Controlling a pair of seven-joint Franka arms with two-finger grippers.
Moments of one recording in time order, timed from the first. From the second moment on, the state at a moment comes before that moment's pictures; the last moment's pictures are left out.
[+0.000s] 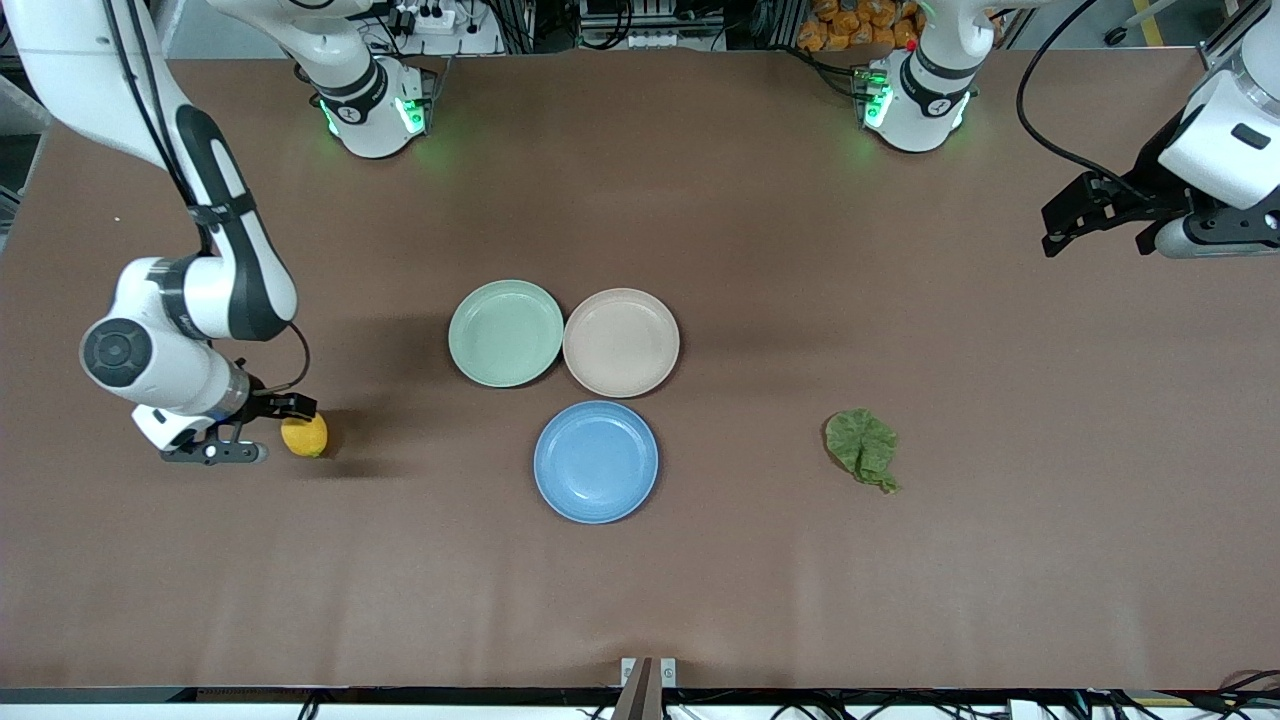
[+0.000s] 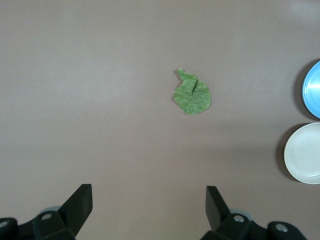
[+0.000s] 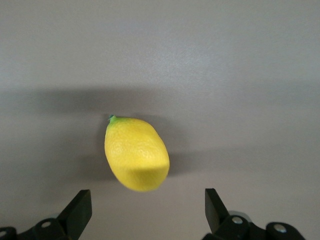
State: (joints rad) left arm 0.00 -0.04 -0.15 -1.56 0.00 1.58 -0.15; right arm 0.02 0.42 -0.06 -1.90 -0.08 2.24 0.02
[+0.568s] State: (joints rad) left arm 0.00 -0.03 -0.16 -1.56 0.00 1.57 -0.12; right arm 0.02 0.25 -0.06 -1.79 -0.08 1.89 0.01
